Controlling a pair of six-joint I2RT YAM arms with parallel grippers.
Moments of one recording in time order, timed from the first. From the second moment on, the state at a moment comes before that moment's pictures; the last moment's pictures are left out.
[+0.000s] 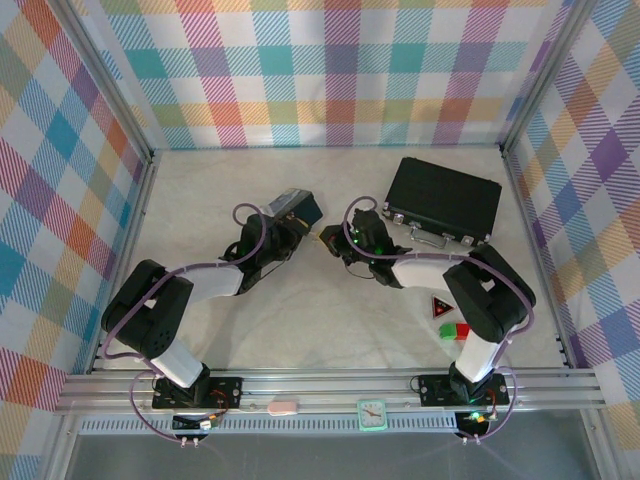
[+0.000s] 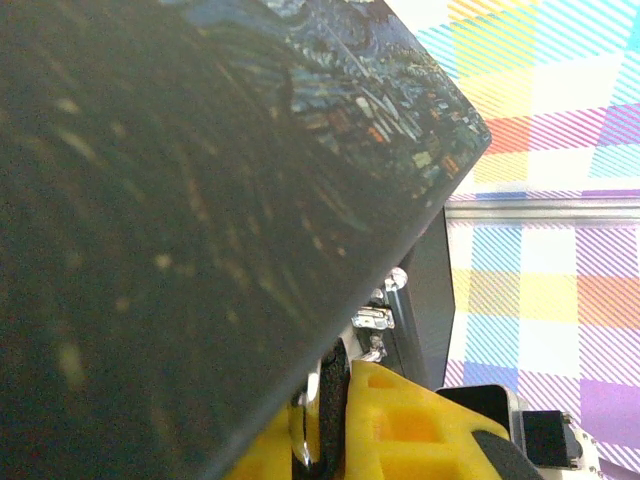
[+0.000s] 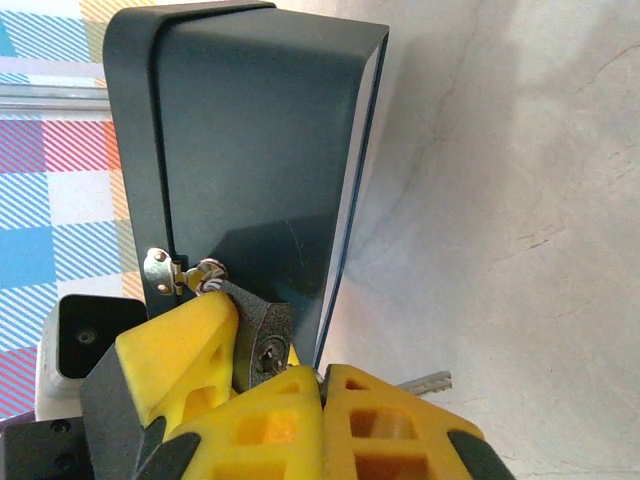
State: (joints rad) left arm -0.52 1.61 0.70 0.52 0.14 -1.32; right arm 0.68 1.72 0.83 0.48 -0.21 1.35
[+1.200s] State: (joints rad) left arm -0.50 1.60 0.70 0.59 0.19 -1.28; right arm 0.61 1.80 0.79 0.77 -0.43 1.28
